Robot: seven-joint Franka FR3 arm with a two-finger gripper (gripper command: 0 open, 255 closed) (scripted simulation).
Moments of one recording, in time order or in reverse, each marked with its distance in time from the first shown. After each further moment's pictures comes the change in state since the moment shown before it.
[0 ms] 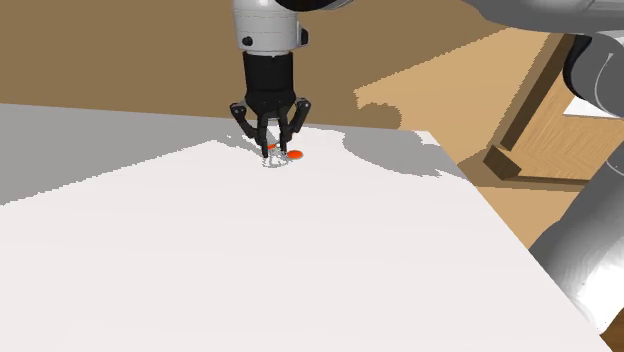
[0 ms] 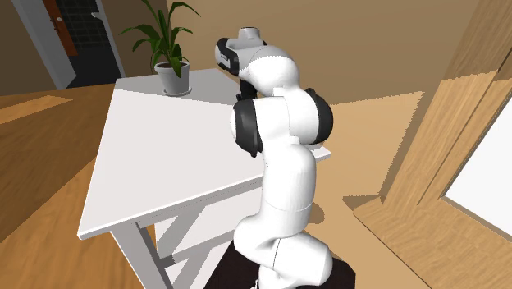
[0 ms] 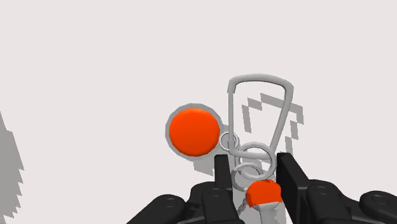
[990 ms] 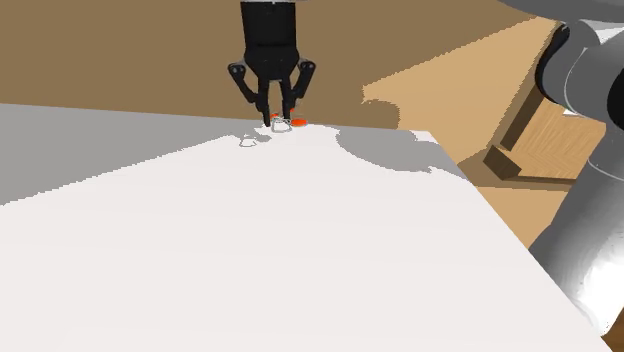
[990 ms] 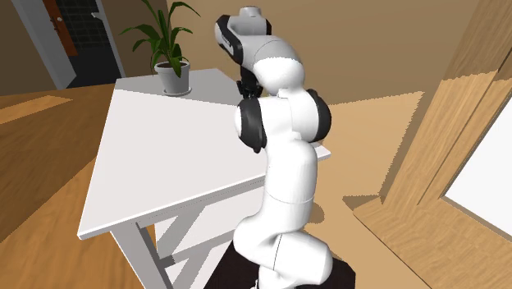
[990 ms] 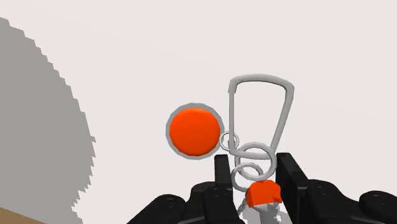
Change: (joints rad) arm 0.027 0.089 0.012 0.267 -0.047 -0.216 0.030
